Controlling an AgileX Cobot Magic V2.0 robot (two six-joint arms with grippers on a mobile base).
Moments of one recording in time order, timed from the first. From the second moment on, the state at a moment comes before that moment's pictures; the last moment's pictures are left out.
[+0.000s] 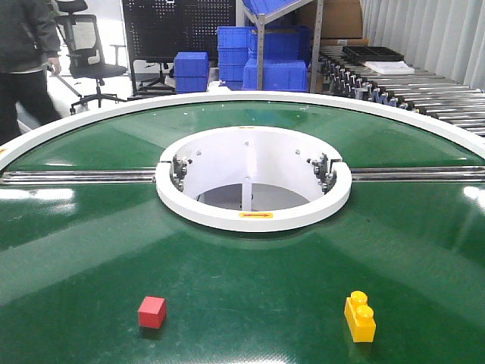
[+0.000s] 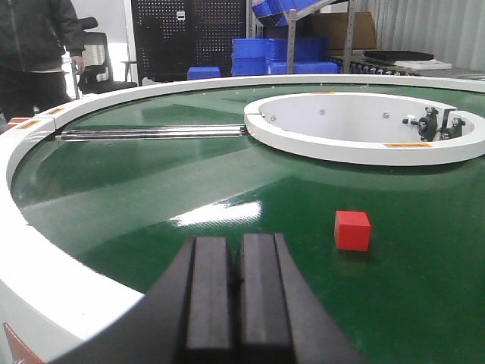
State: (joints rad) left arm -0.01 -0.01 0.03 -0.08 0.08 0.08; right arm -0.02 -0.01 0.03 -0.11 0.01 0.08
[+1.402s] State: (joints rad) left arm -0.01 0.23 -0.59 -0.08 0.44 0.04; right arm -0.02 0.18 -0.53 -0.16 0.42 0.03
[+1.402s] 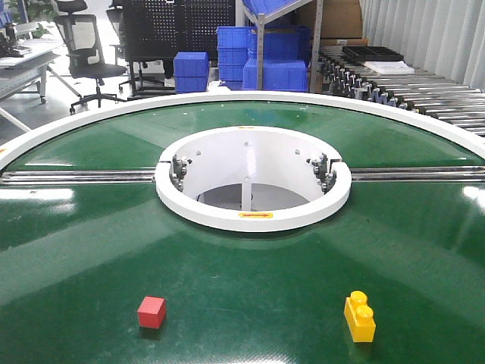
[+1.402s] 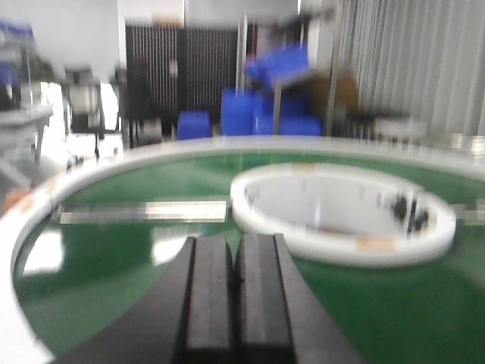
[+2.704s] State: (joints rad) left arm -0.01 0.58 -0.66 -0.12 0.80 0.08; right arm 0.12 0.85 -0.68 -0.01 0.74 -0.11
